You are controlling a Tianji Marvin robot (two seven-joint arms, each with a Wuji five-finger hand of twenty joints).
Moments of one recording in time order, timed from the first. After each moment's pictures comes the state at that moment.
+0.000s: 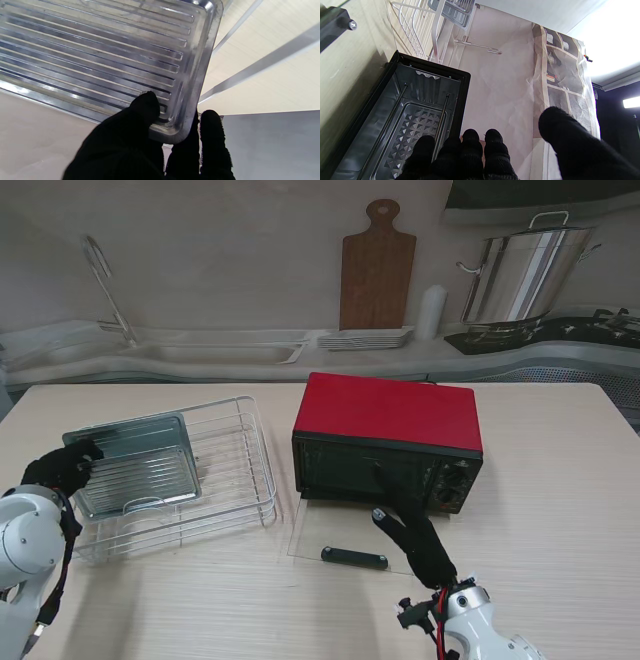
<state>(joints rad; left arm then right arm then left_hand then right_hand) 1.64 -1.06 -1.67 -1.64 0.78 0.30 -0.17 -1.97 -1.16 1.27 -1.85 -0.04 -0.35 -0.14 1.21 -0.33 0.51 -0.06 0.43 -0.09 0.99 0.84 0.79 0.09 0.42 0.95 0.49 0.28 0.63 0.78 0.11 0.26 0.99 0.61 0.24 -0.20 0.73 0.13 0.20 0.02 0.24 0.01 0.36 -0.03 -0.01 0.03 0.20 -0.16 0.03 0.08 -0.04 -0.13 0.58 0.02</state>
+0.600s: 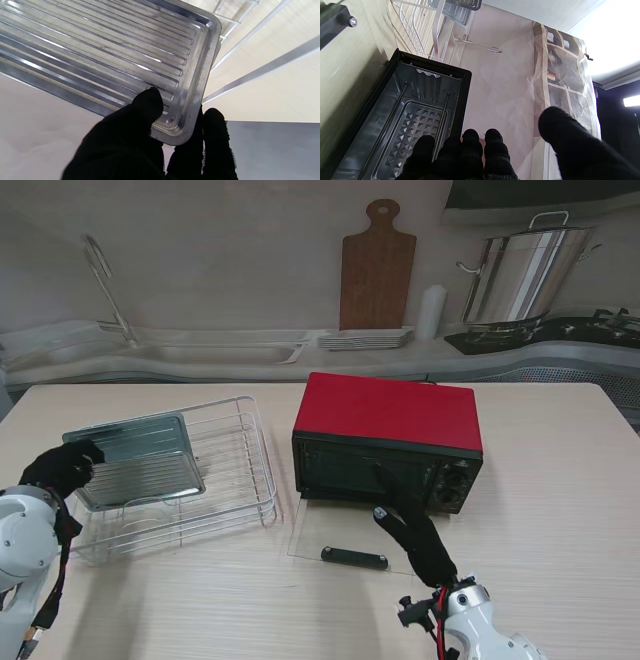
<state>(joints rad) 1.70 -1.07 -1.71 -1.74 0.68 0.32 -0.20 -1.97 -1.16 1.27 -1.84 -0.03 -0.35 -0.15 1.21 -0.39 0.55 -0.07 0.54 -0.10 0.98 1.04 0.80 0.08 0.53 1.06 0.51 0.35 0.71 0.98 0.12 0.33 1.14 0.70 0.24 -0.20 0.73 0.13 0.20 0.02 0.24 0.01 0.36 -0.03 -0.01 0.03 0.20 -0.16 0.03 0.08 -0.04 -0.13 0.58 0.03</state>
